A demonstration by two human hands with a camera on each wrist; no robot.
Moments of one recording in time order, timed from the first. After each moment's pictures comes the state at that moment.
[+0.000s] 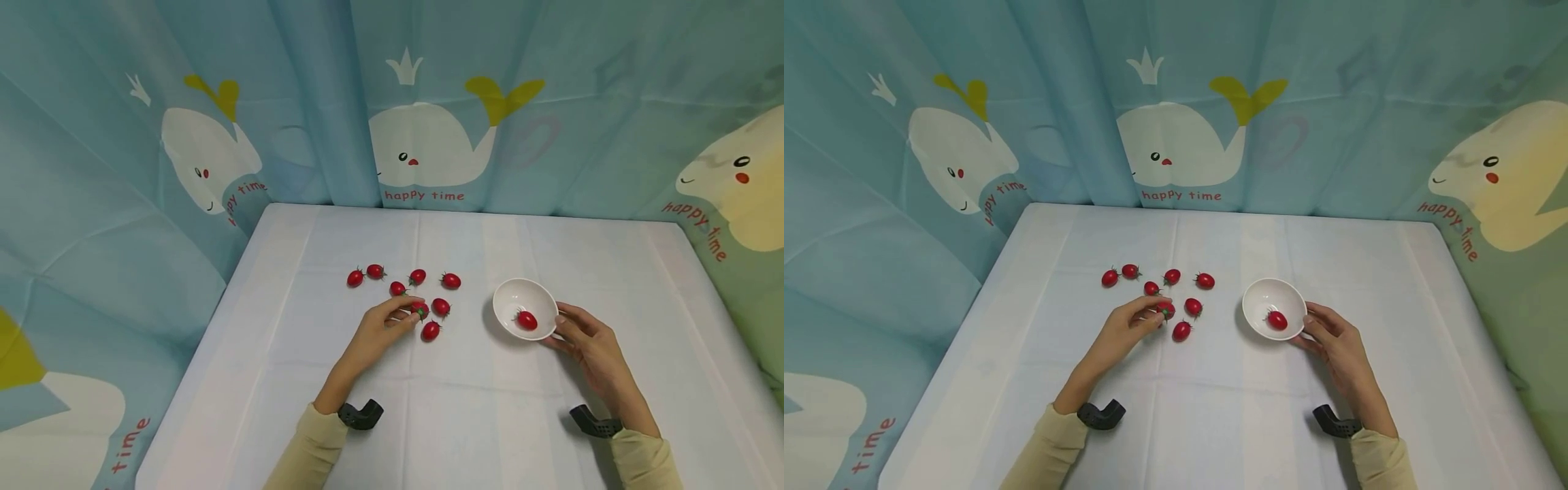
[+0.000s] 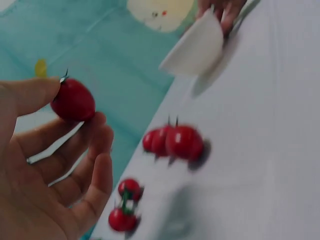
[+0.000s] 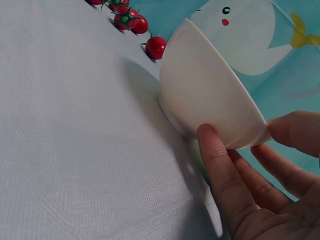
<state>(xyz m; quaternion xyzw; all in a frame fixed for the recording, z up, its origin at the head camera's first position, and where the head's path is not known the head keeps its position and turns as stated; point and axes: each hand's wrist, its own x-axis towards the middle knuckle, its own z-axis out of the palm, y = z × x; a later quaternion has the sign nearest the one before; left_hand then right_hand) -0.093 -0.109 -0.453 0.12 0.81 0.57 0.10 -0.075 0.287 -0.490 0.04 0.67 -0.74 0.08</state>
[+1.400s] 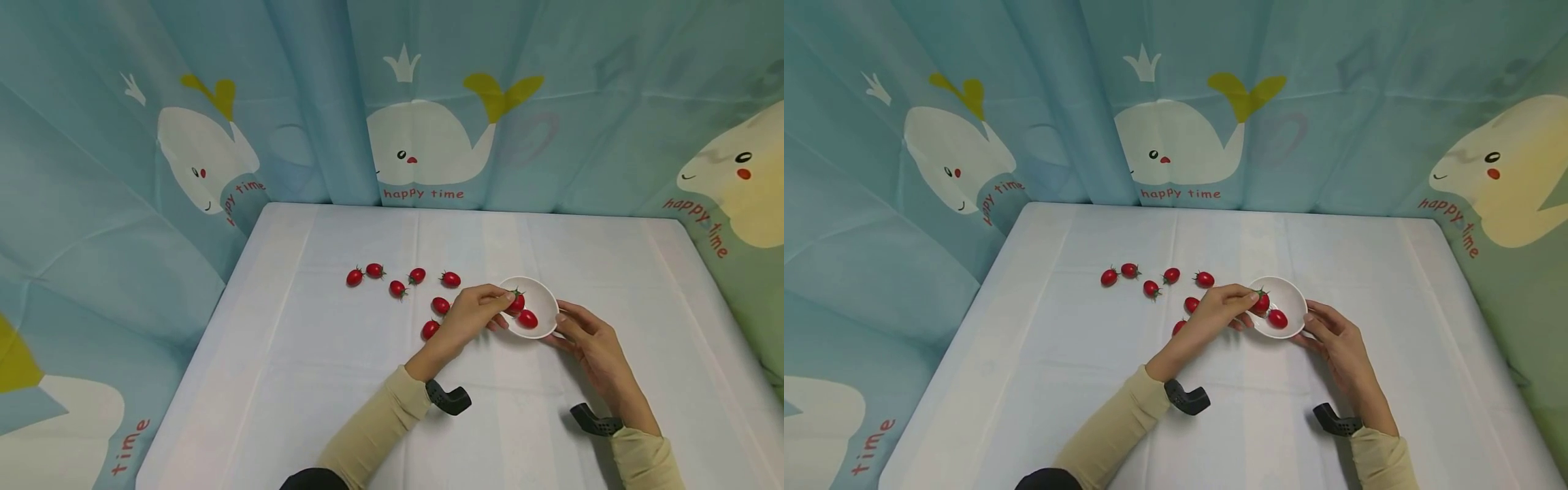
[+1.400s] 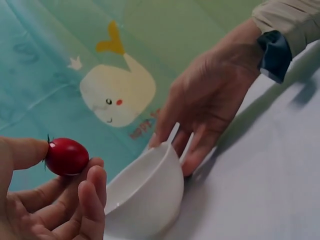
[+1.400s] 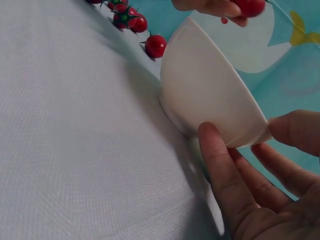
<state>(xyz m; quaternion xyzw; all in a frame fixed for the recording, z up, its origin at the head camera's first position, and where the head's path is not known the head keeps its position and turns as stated) -0.121 0.036 -0.440 0.08 0.68 0.70 0.21 -0.076 0.288 -0.491 0.04 0.66 -0.75 0.08</state>
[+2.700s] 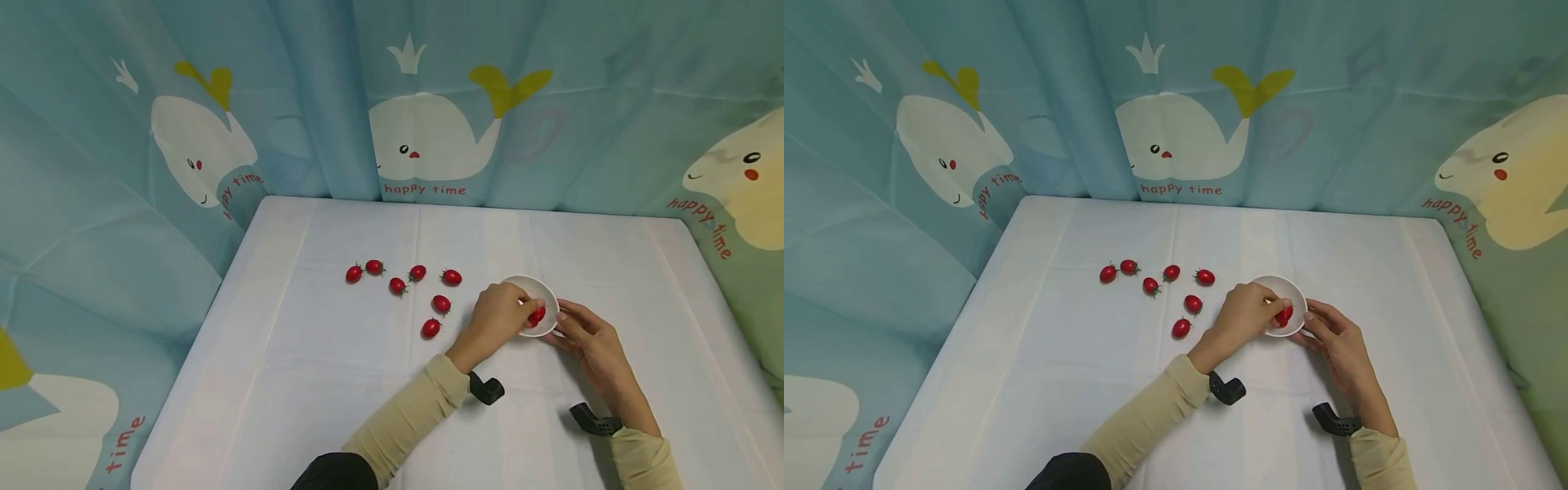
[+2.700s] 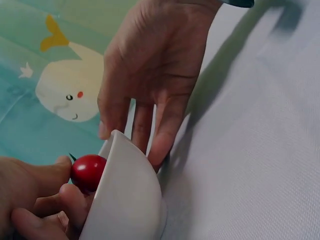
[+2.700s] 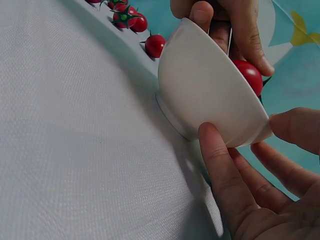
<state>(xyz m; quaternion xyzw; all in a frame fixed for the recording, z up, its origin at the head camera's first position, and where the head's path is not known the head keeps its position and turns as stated) -0.132 0.090 -0.443 0.13 0.91 0.39 0.09 -0.078 0.284 -0.489 0.03 0.64 -0.76 0.08</state>
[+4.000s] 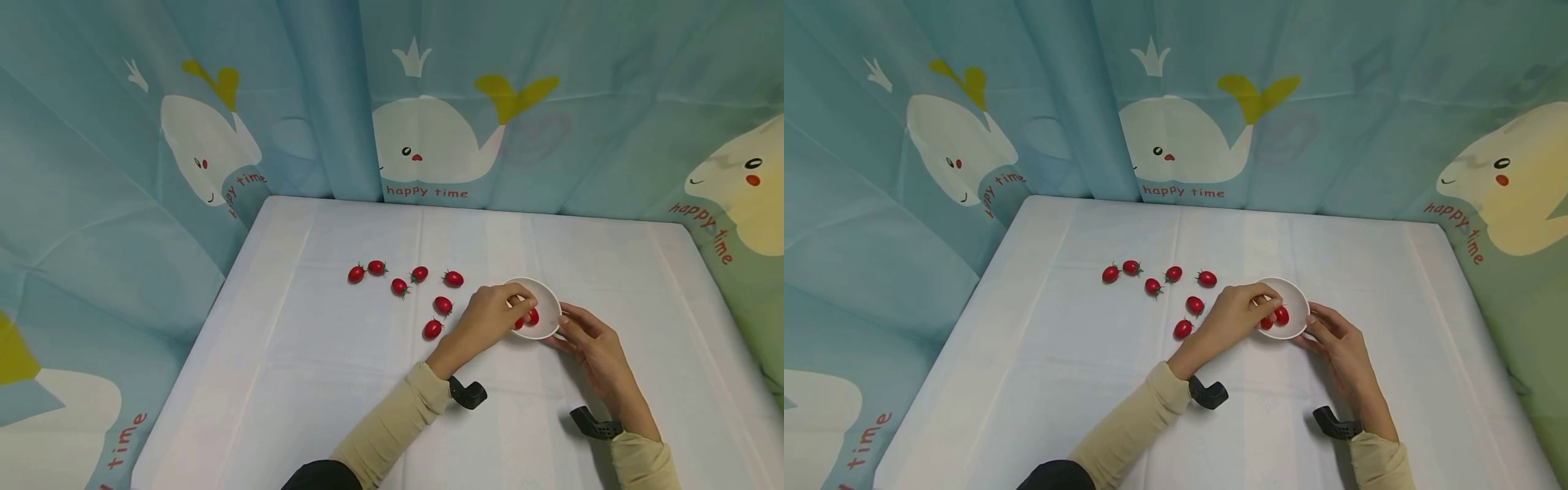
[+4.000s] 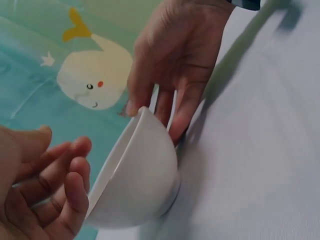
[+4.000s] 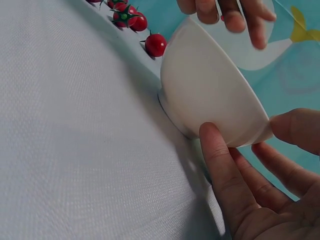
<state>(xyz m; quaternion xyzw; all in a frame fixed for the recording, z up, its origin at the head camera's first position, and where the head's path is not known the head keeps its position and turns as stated) -0.130 0.059 -0.441 0.22 0.86 0.45 0.07 -0.076 0.284 -0.489 0.04 0.66 -0.74 0.07</state>
